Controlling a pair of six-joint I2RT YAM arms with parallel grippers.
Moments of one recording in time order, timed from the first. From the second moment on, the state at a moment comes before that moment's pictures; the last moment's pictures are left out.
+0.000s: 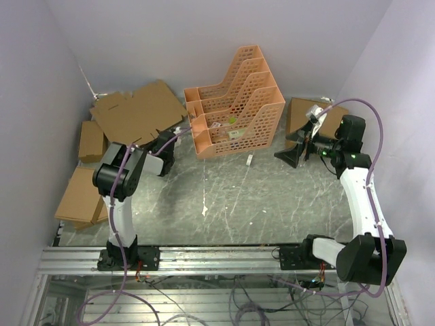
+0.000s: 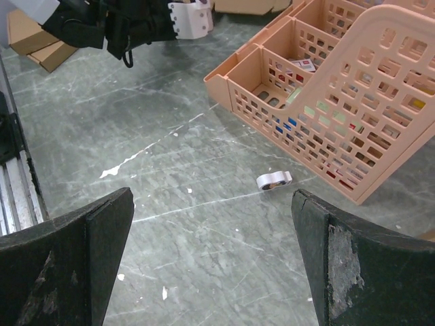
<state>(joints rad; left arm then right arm) -0.32 1.99 0.88 0.52 -0.79 0.88 -0.12 1.15 1.01 -0.41 -1.12 -0.36</state>
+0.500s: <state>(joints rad) -0.42 1.51 1.20 -0.14 -0.80 0.39 -0.12 1.13 1.01 -0.42 -1.11 -0.40</state>
